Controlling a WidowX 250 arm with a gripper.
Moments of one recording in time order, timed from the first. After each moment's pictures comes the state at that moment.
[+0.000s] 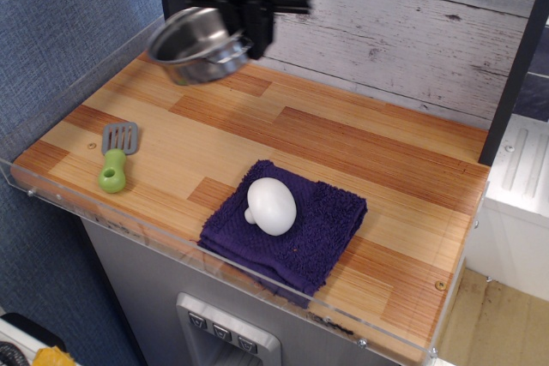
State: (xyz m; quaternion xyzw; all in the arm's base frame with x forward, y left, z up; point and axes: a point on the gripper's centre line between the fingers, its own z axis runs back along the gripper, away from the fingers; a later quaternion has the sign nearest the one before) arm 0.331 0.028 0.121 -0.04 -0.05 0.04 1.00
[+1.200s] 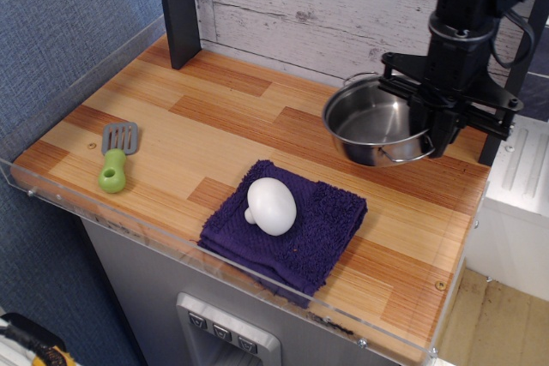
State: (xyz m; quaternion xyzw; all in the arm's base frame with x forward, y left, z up) arm 0.349 -0.114 0.061 0.00 -0.06 -0.10 0.99
